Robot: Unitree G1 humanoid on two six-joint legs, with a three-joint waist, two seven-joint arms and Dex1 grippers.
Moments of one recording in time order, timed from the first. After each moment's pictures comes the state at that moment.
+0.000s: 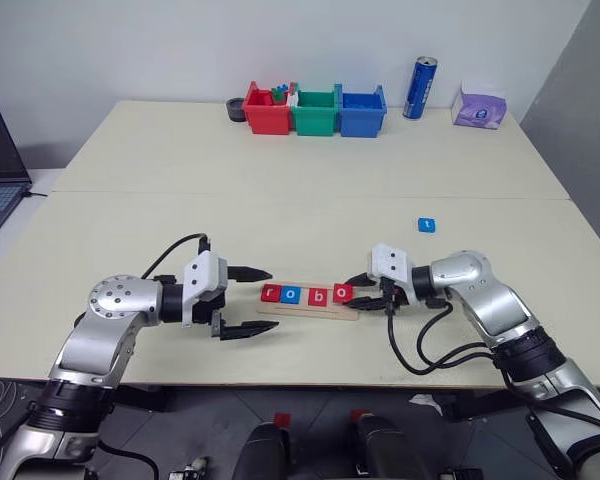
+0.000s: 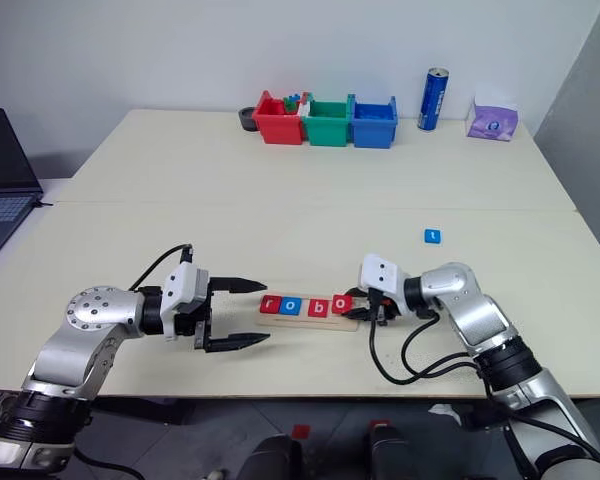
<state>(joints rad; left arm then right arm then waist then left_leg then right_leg) -0.27 0.75 -0.03 -0.03 -0.38 0.13 -1.27 -0.58 -0.53 0.37 0.11 0.08 0.29 1.13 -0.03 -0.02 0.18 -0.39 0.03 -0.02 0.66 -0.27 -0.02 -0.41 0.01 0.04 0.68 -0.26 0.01</state>
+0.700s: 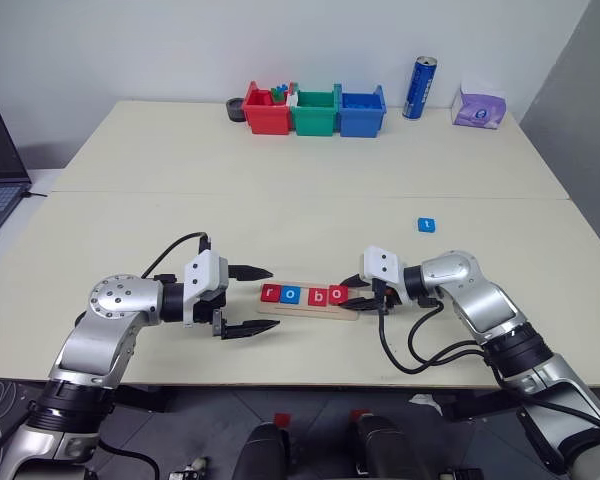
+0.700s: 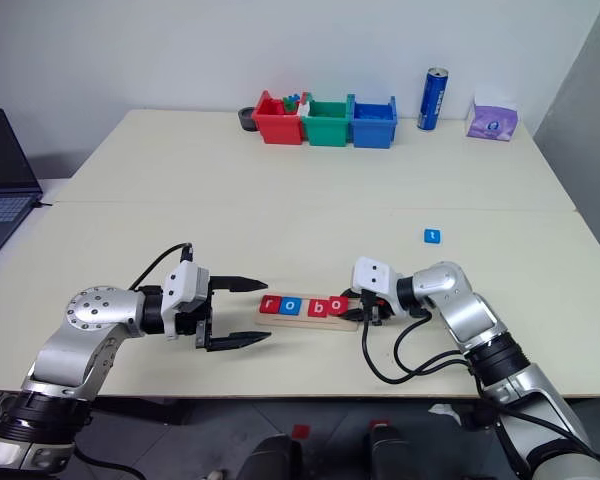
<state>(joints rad) -0.27 0.75 -0.03 -0.04 -0.38 0.13 -1.26 -0.61 -0.49 0.39 0.16 0.05 0.27 1.14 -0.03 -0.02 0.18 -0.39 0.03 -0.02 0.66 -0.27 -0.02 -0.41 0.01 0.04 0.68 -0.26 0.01</state>
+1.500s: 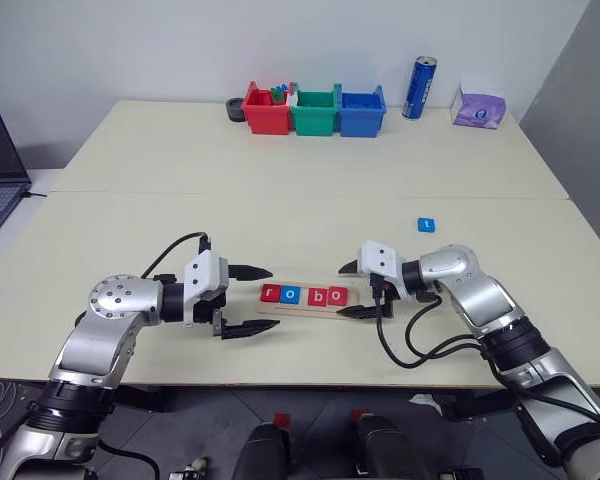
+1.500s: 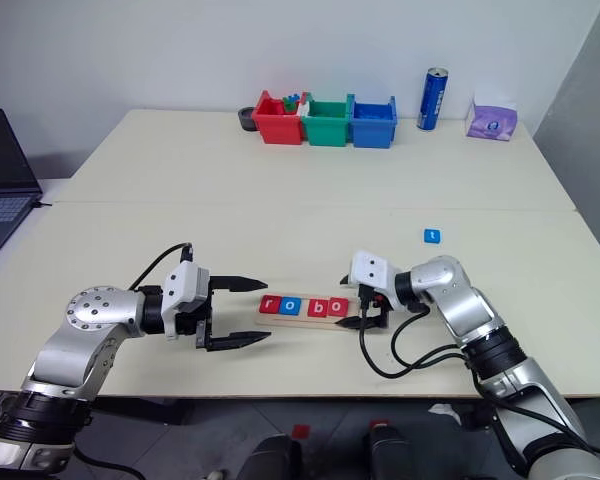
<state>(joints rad) -0.27 0.75 -0.03 -0.04 -0.37 0.12 -1.25 -0.66 -0.47 0.37 0.18 0.04 0.29 1.15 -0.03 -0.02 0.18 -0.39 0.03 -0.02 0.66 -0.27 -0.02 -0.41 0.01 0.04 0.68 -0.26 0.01</state>
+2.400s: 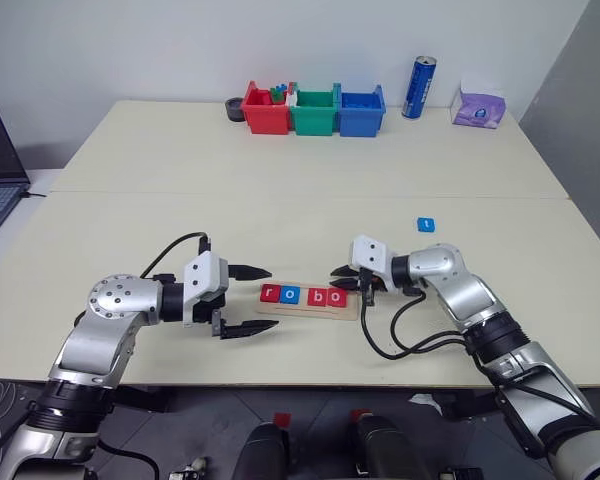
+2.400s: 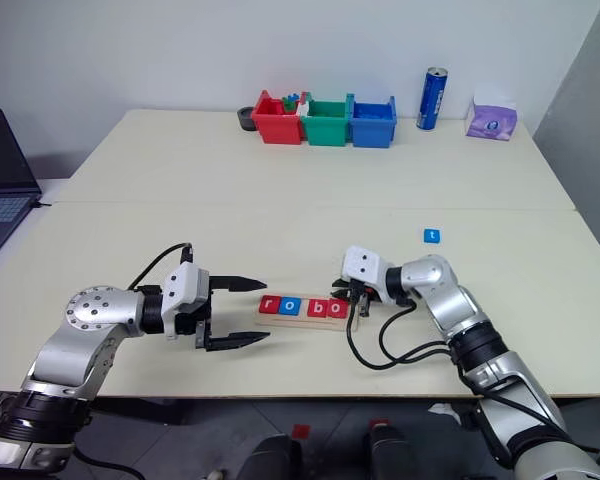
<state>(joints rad) -0.27 0.76 -0.03 -0.03 -0.35 0.11 -1.26 -0.69 -0.40 0.37 0.33 -0.02 0.14 1.07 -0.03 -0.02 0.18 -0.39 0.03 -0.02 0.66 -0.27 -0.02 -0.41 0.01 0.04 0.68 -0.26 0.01</state>
